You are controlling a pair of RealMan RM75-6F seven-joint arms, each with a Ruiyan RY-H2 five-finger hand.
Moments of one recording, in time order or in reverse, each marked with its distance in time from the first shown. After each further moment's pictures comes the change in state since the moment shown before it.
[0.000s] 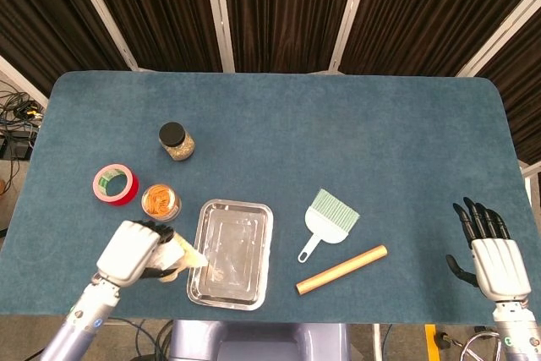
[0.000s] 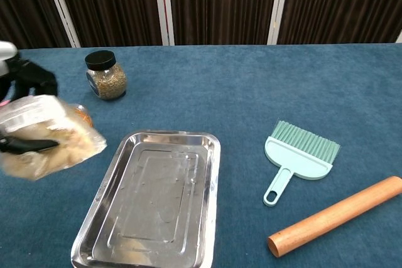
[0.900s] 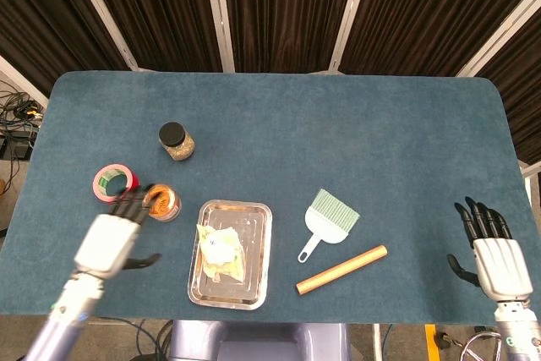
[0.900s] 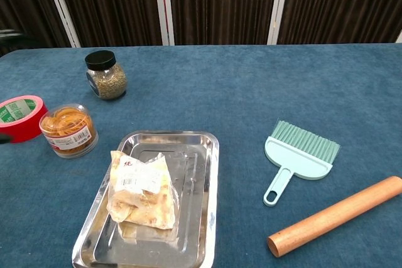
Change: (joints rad) left arm 0.047 0.106 0.050 0.036 -0.053 0.137 -0.076; right arm 0.000 0.002 0.000 -0.004 -0.001 -0.002 0.000
